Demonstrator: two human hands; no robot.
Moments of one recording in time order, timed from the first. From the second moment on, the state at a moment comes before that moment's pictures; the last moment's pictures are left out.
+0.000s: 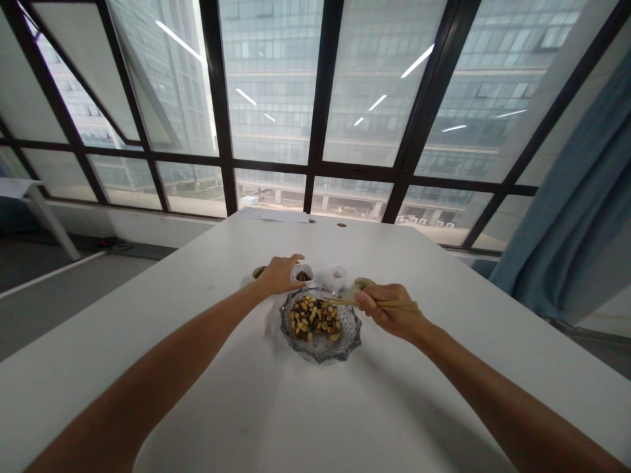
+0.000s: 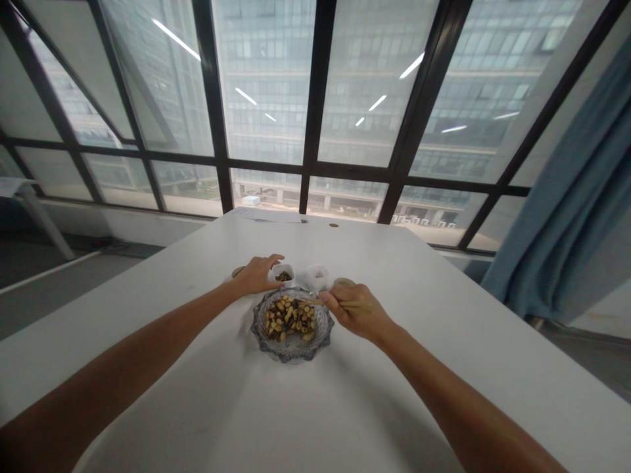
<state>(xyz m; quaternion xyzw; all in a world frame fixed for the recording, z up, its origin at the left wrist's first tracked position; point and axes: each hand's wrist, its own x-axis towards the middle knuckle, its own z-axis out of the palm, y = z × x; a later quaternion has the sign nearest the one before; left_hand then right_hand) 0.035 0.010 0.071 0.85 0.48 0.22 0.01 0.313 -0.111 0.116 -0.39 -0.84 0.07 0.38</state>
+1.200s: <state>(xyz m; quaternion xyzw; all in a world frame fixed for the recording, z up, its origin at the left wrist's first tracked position) 0.012 0.011 0.060 0.84 0.49 0.24 -0.06 0.303 -0.130 0.122 -0.51 -0.68 0.17 0.49</state>
